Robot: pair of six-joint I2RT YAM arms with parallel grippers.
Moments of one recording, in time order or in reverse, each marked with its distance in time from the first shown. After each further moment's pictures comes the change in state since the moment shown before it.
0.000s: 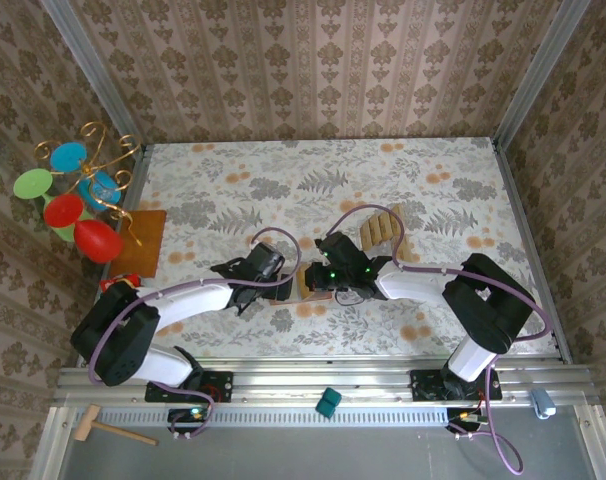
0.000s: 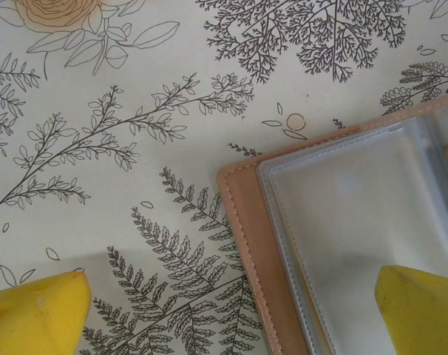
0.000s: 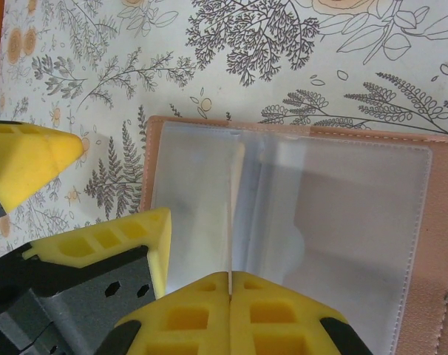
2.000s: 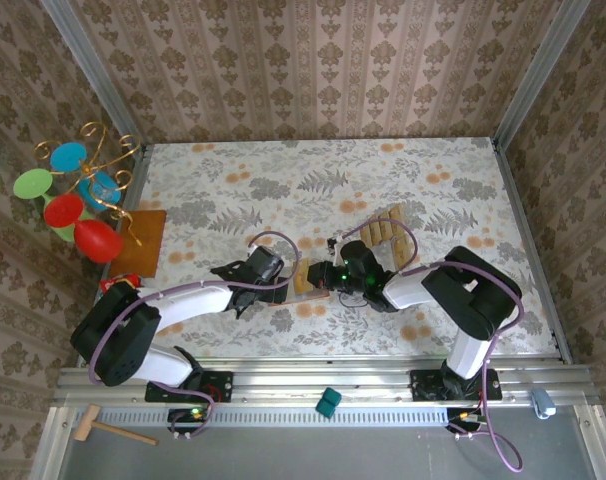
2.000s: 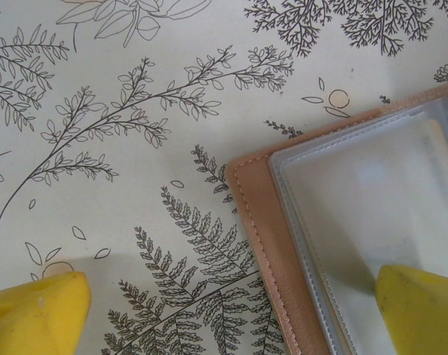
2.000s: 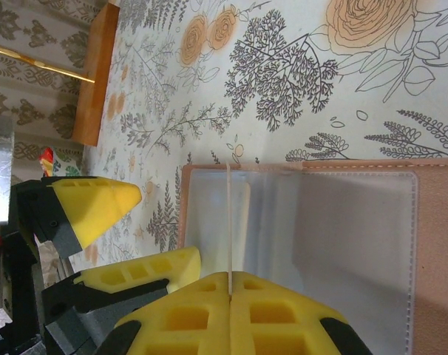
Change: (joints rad) left arm -0.005 -0.002 -0.028 -0.012 -0.045 -0.012; right arm -0.077 0.103 -0.224 0.618 -0.144 0.158
